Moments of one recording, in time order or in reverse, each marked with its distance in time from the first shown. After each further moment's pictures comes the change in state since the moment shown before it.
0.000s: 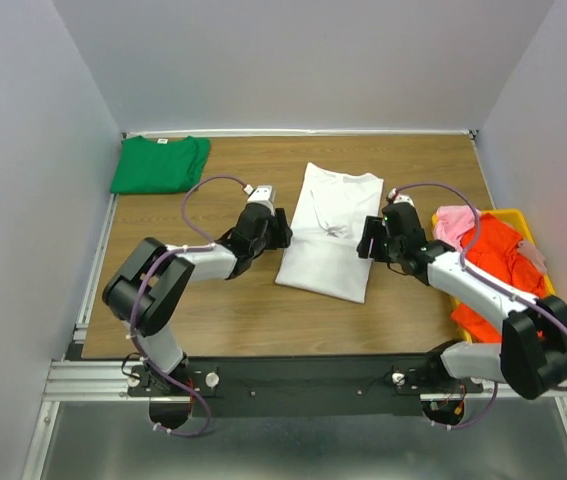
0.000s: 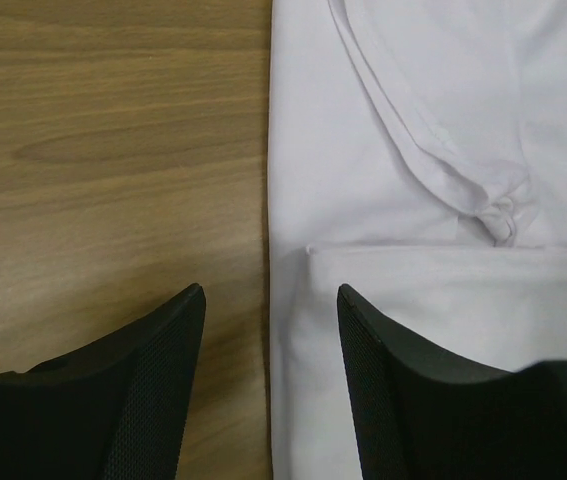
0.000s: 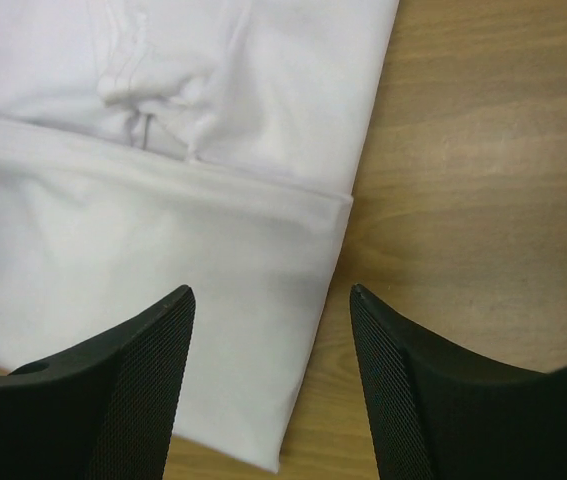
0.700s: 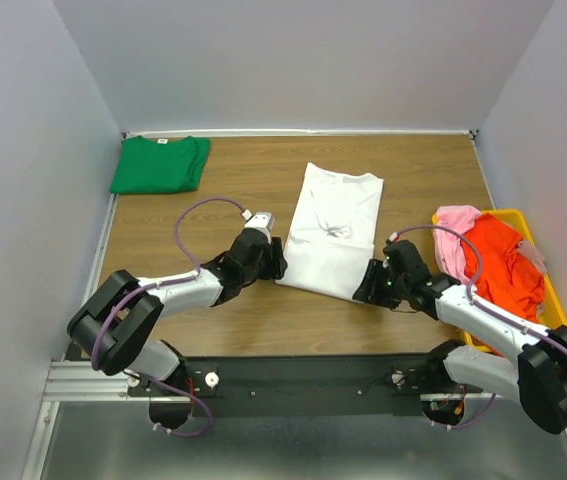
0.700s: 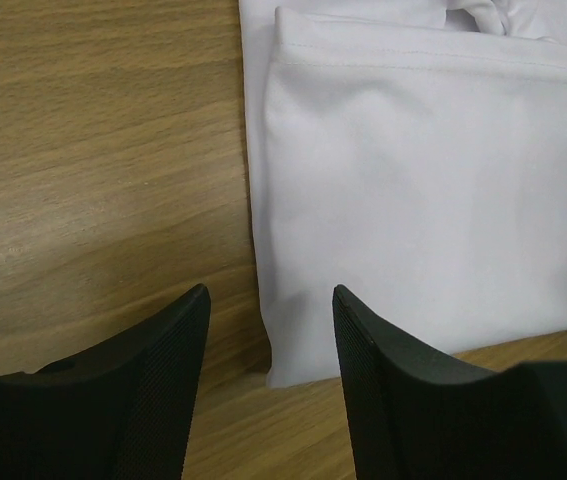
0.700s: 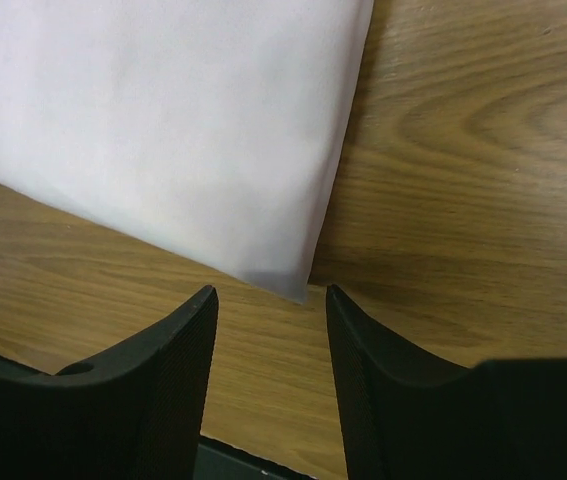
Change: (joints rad) left arm -0.108 -0.296 -0.224 -0.191 0.000 -0.031; right arm 0.072 -0.230 -0.284 -0.104 -0.250 0.257
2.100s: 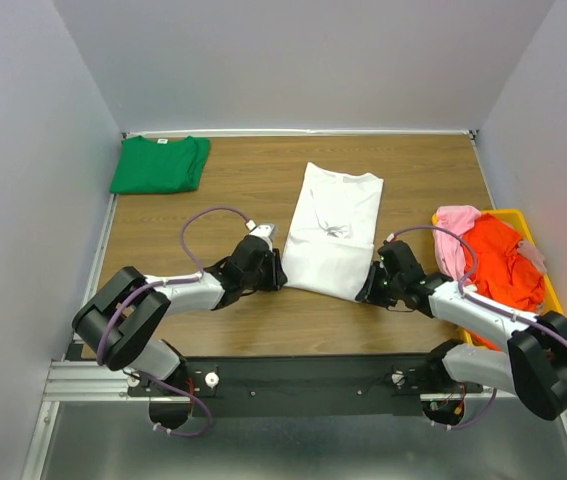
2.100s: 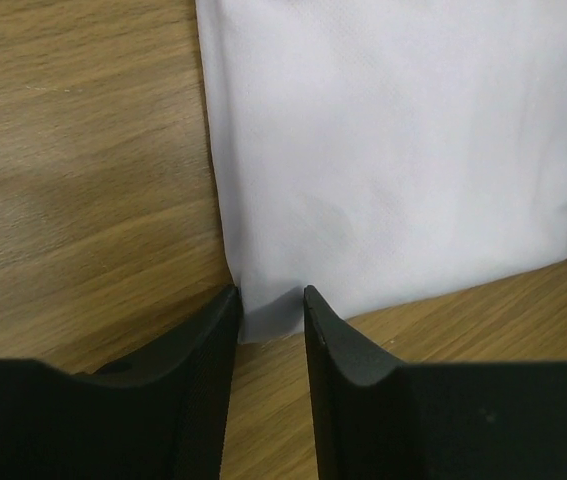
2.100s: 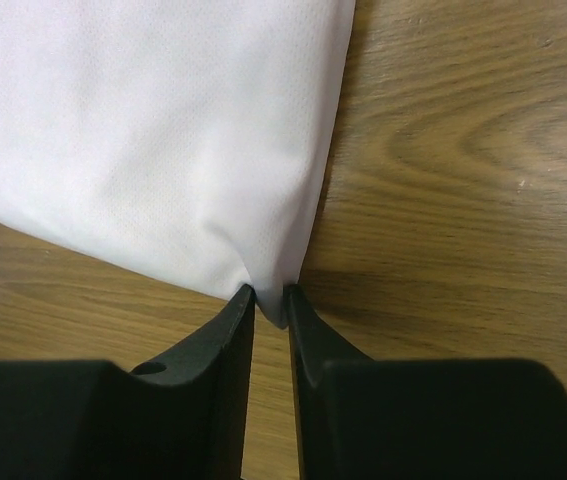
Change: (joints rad) left arm -0.014 0.027 -0.043 -0.002 0.122 -0.056; right arm 0.022 0.079 -0.010 0.066 0.042 0.024
